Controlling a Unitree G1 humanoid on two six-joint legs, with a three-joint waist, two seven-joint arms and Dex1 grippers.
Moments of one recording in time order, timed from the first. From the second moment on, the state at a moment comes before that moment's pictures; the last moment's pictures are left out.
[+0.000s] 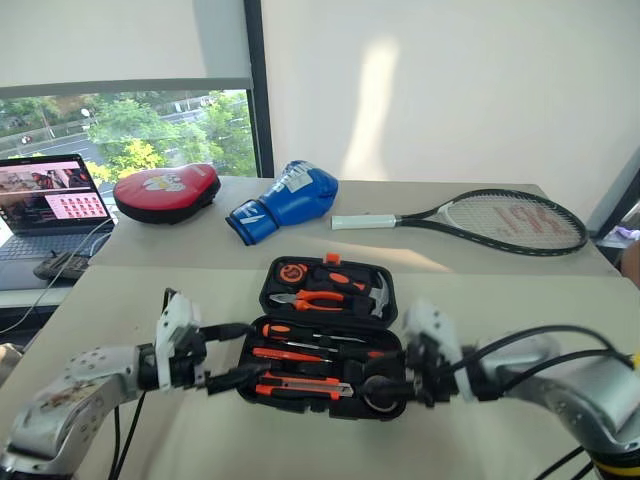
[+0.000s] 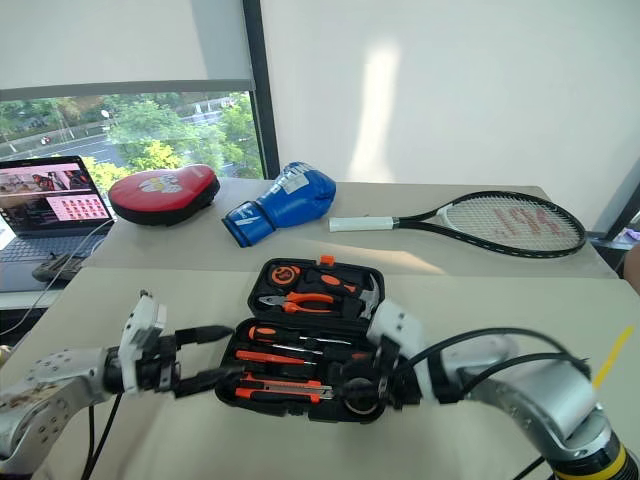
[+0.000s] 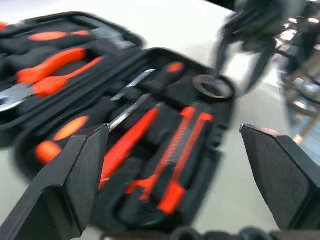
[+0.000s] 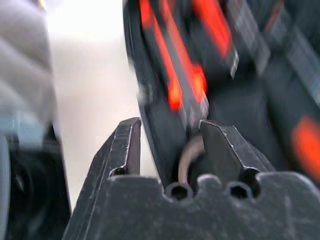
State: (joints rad) left arm -0.09 0.75 0.18 -0.35 -0.71 0.62 -0.92; right arm -0.38 -0.75 -0.01 -0.66 0.80 1.12 0.72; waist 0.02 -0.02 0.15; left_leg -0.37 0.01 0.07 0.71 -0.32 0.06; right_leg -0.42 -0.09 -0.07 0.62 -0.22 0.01
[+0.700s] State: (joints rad) left arm -0.78 0.47 0.04 0.34 -0.46 0.98 -0.41; right arm -0.80 -0.57 0.12 0.27 0.42 1.03 0.59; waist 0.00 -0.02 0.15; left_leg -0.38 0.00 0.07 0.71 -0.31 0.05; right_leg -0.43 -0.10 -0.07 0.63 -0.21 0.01
